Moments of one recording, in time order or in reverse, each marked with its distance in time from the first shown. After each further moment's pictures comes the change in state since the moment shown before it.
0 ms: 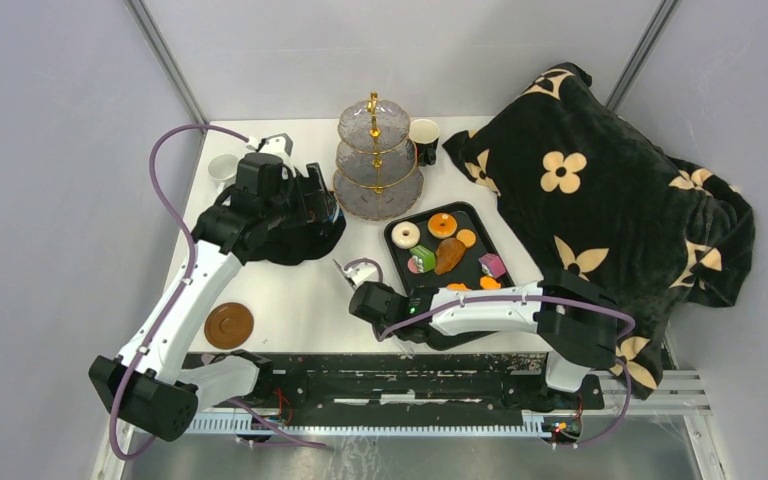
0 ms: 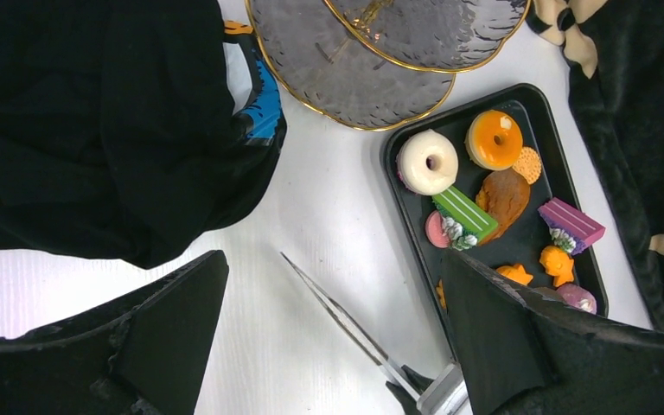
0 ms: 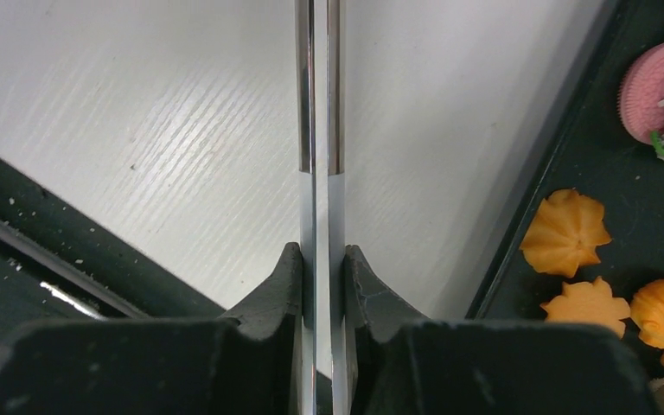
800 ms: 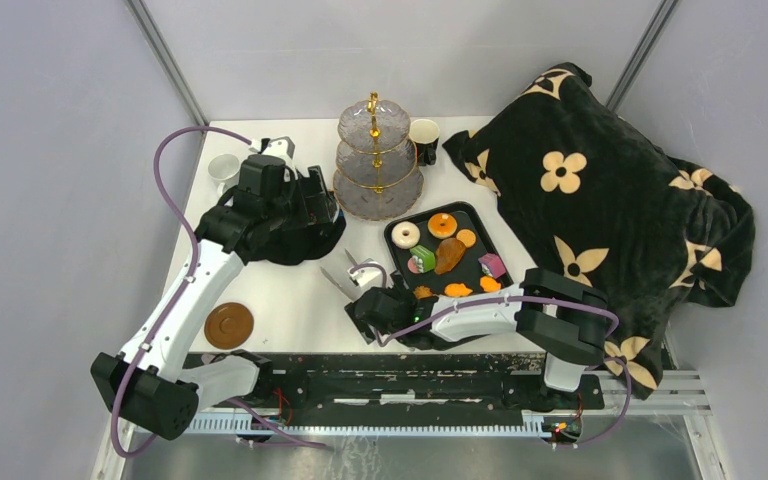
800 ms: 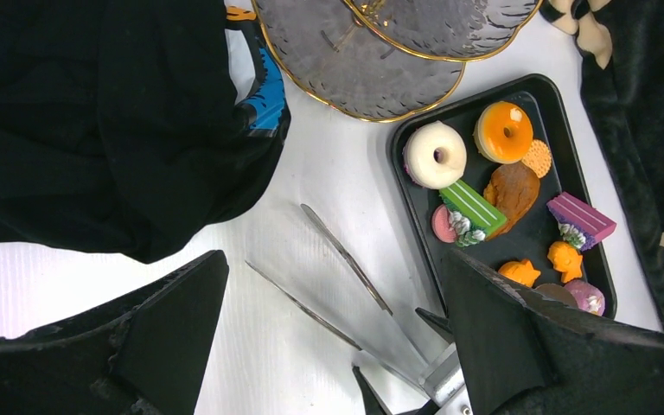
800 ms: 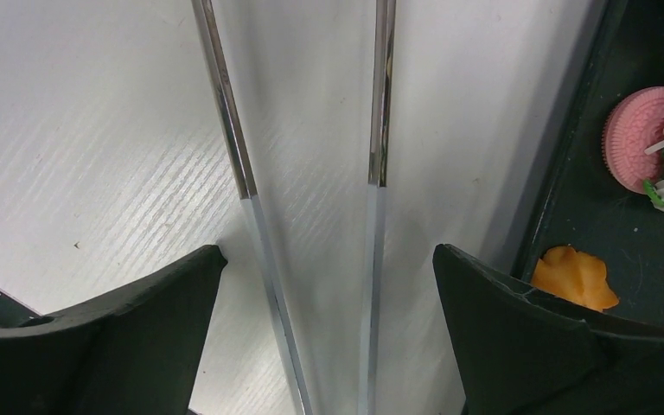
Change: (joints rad) left arm 0.001 0.007 -0.020 0.000 0.006 0.000; right arm -0.010 0.051 -0.146 0.333 0.123 -0.061
